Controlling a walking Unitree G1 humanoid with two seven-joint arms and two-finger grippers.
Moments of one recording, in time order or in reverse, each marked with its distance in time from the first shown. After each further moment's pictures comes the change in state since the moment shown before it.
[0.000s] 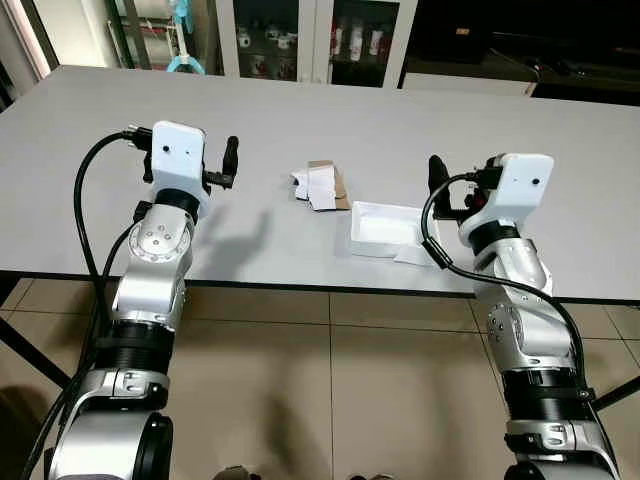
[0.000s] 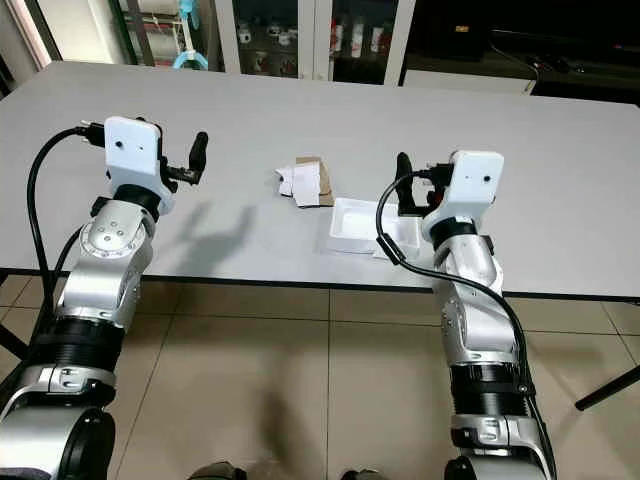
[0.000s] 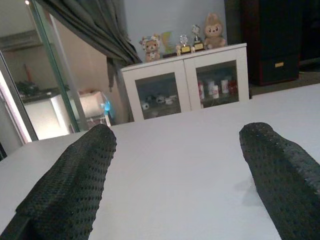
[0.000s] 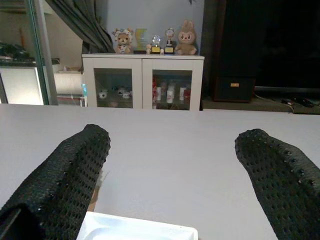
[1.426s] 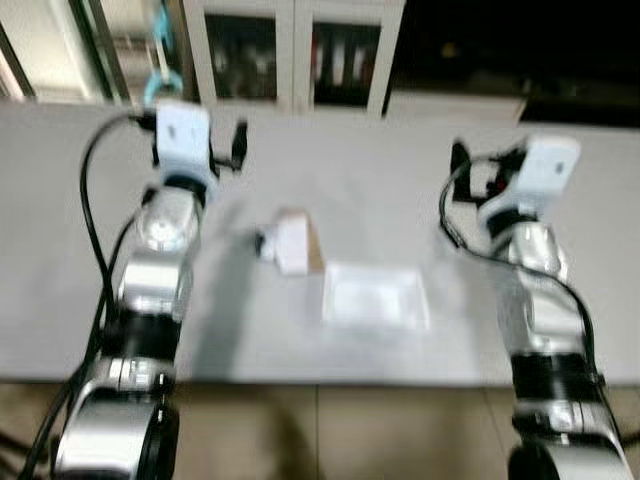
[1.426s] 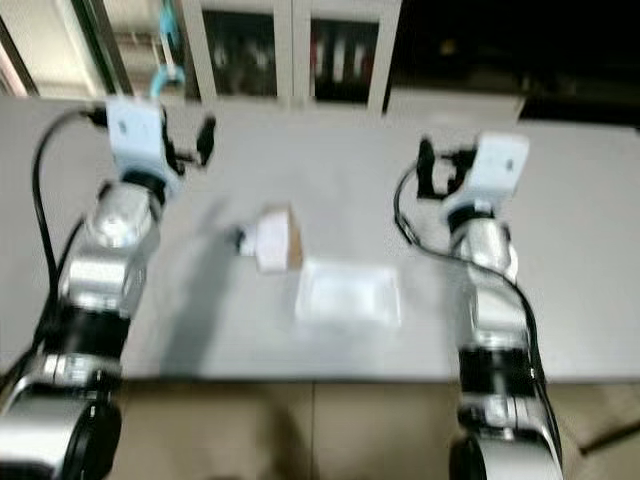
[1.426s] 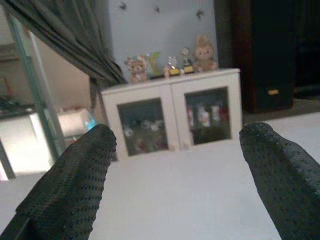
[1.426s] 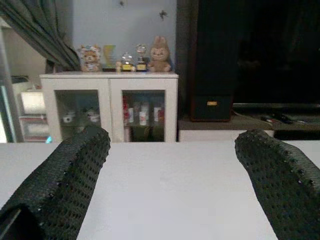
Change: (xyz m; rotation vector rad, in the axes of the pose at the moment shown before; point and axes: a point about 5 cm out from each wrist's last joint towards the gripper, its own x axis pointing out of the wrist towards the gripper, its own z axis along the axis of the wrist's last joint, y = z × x) left arm 0.011 -0.005 0.024 -0.040 -0.051 -0.007; right arm 0.013 -0.012 0.012 -0.002 -0.041 -0.056
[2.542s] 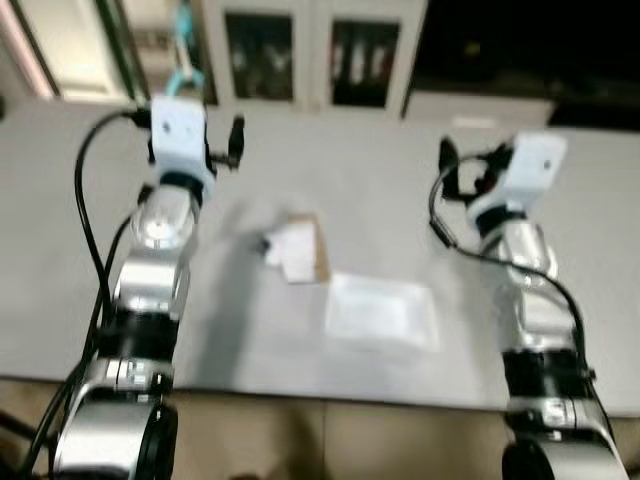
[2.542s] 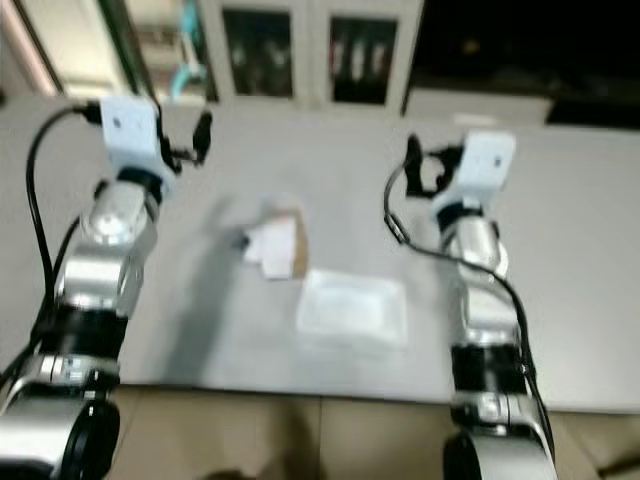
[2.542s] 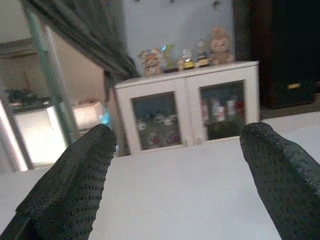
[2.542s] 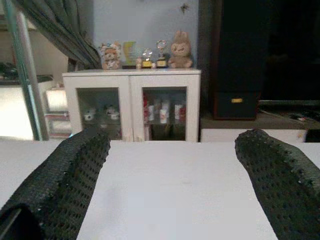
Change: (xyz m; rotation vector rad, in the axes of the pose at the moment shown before) left arm -0.001 0.003 -0.001 -0.006 0.011 0.007; right arm 0.002 0.009 -0.001 0.018 0.001 0.027
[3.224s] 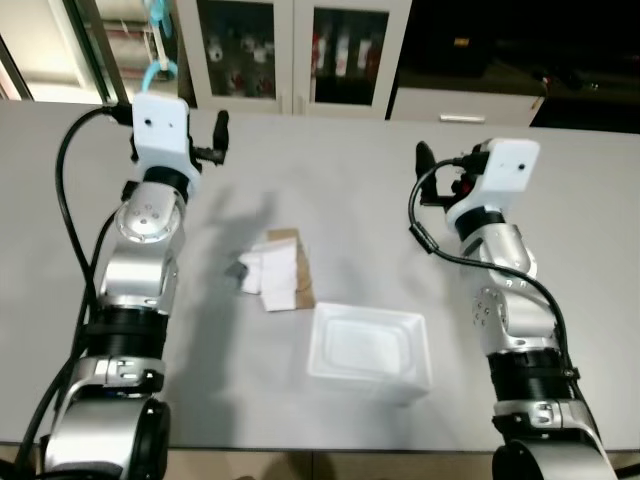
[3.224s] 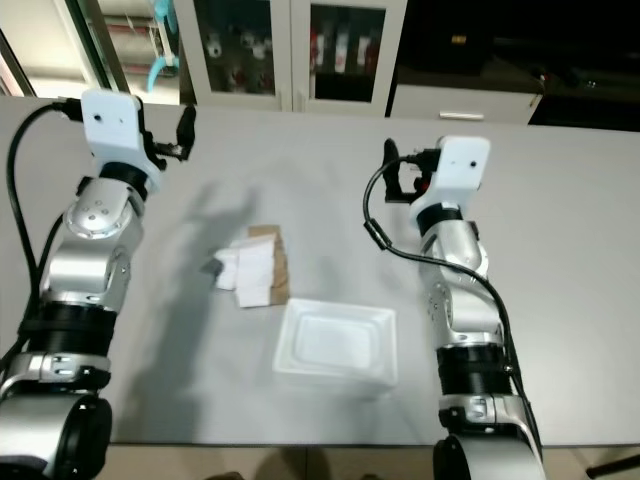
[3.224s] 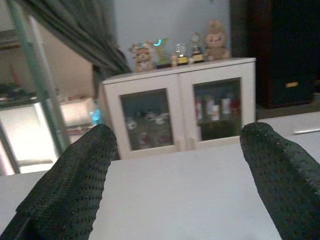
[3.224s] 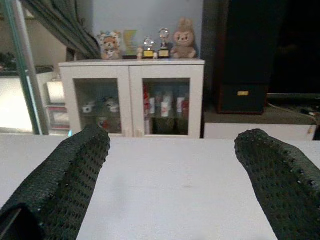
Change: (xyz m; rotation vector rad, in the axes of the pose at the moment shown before) left arm 0.001 0.004 0.001 -0.008 0.003 0.005; right arm 0.001 0.014 -0.003 0.004 0.008 0.050
